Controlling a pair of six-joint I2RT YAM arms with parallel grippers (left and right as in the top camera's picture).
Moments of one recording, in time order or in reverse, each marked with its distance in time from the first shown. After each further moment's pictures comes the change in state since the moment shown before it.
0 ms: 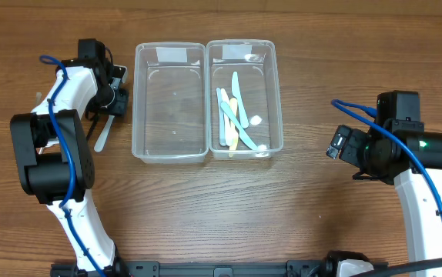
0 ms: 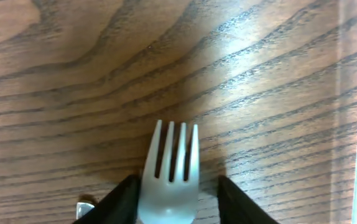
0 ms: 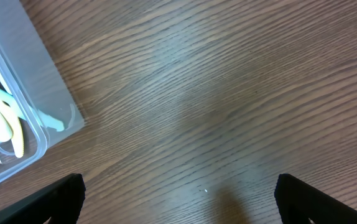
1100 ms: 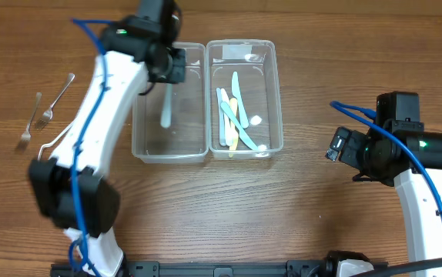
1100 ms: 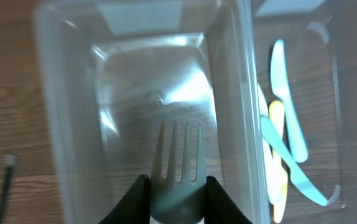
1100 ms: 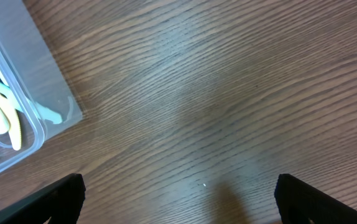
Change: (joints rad) left arm -0.389 -0.211 0.360 -0.324 -0.024 -0.475; right arm 0.000 0.000 0.000 -0.021 -0.008 -0.014
